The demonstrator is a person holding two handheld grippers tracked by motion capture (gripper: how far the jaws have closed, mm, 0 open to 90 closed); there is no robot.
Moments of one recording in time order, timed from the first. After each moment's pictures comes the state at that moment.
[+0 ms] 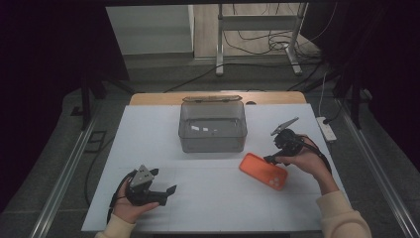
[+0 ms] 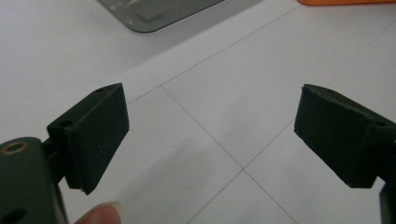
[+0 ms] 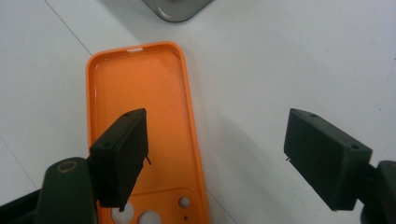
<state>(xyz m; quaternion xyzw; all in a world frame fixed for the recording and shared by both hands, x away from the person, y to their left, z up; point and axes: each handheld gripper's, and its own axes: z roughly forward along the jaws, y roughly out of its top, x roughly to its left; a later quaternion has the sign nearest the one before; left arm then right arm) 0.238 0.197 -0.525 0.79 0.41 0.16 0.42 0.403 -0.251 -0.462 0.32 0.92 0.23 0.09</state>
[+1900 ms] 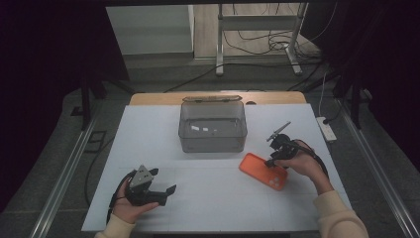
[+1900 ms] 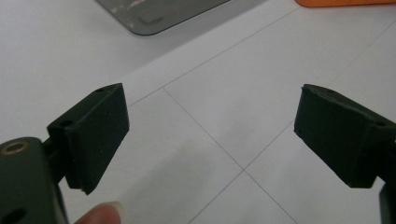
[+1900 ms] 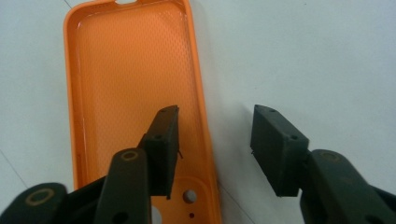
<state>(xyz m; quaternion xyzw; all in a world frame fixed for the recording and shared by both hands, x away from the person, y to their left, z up) 0.237 0.197 -0.524 0.79 0.41 0.17 0.43 0.410 -0.248 -0.489 0.32 0.93 0.17 0.04</state>
